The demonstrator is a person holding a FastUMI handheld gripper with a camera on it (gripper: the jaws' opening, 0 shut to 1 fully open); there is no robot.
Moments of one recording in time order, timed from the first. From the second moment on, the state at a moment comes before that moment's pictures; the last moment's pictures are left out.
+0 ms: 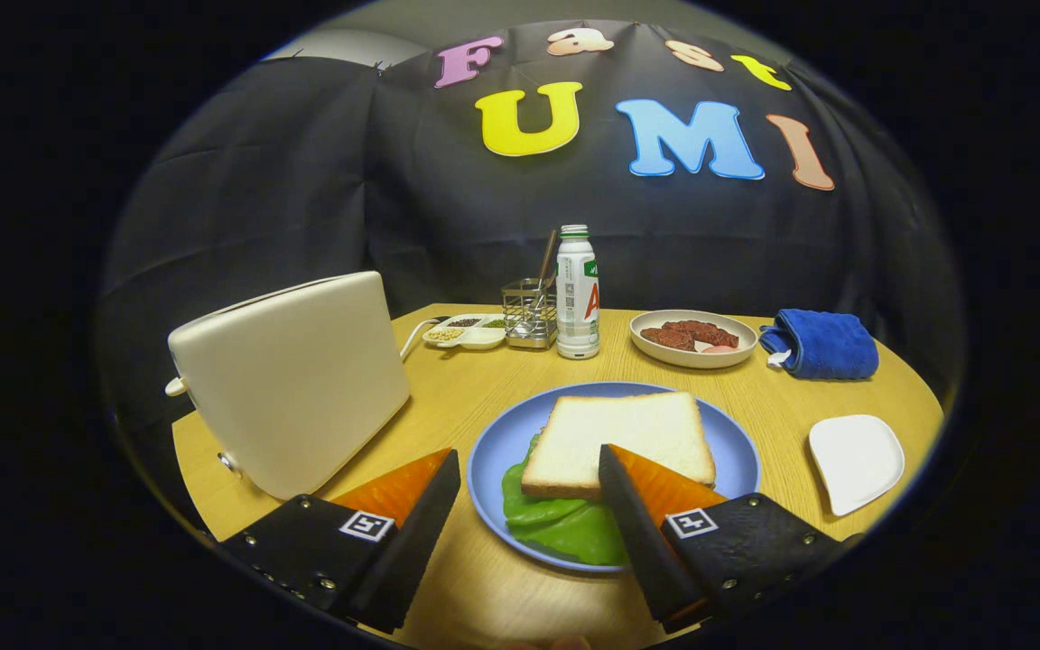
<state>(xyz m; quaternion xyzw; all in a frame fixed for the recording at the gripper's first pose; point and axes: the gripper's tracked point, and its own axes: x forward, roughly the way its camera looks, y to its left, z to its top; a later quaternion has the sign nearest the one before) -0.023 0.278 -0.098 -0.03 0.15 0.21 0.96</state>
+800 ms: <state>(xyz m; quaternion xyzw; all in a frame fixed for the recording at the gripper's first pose) -0.022 0.266 -0.065 0.00 0.11 0.23 0.97</state>
